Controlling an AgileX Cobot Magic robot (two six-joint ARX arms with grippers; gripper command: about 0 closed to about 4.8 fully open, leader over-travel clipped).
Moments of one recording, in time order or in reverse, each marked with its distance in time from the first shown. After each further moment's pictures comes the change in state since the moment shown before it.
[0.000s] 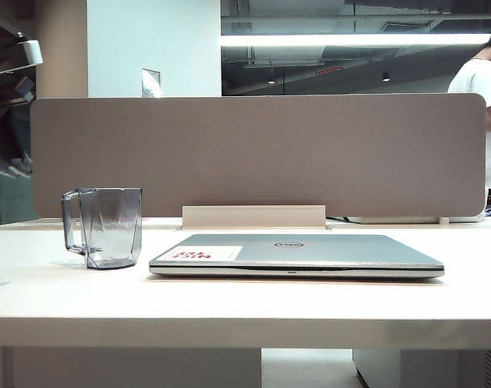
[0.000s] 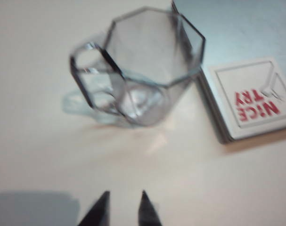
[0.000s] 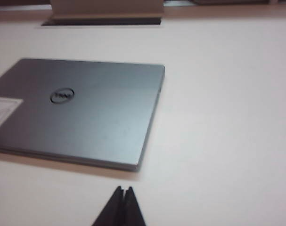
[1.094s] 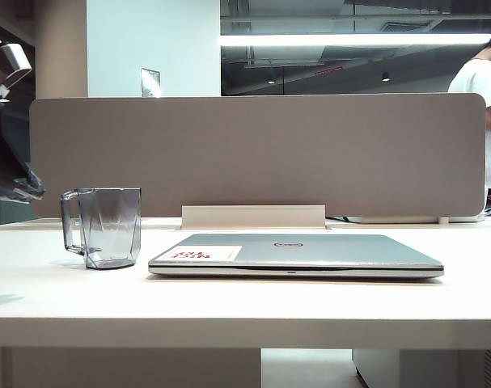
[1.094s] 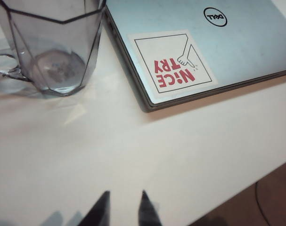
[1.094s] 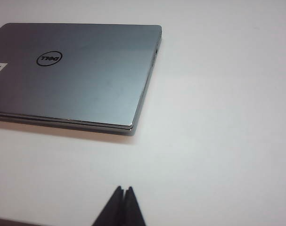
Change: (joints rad) left arm -0.005 -0.106 -0.195 0.093 0.244 -0.071; right arm 0.004 -0.064 -0.119 -0.005 -0.001 0.018
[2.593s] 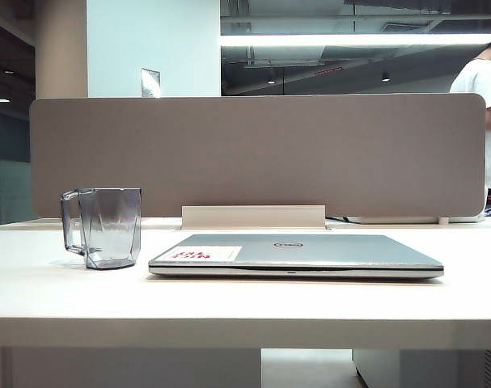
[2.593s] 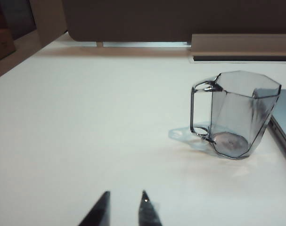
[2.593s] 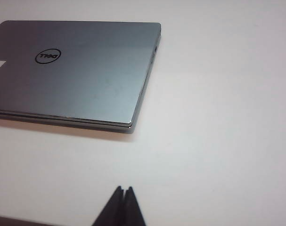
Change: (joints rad) left arm 0.117 -0.972 -0.486 0.094 -0.488 -0.016; right arm 0.000 0.000 0.000 -0.007 0.001 0.000
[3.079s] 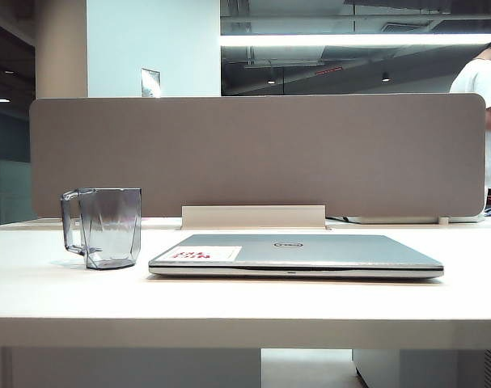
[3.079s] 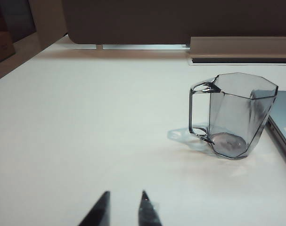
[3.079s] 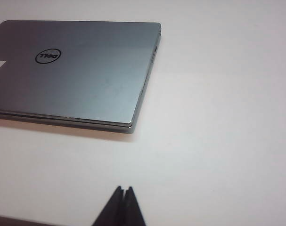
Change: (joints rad) left arm -0.001 -0.045 0.000 -0.036 0.000 0.000; right arm 0.000 0.000 0.000 0.000 0.000 0.000
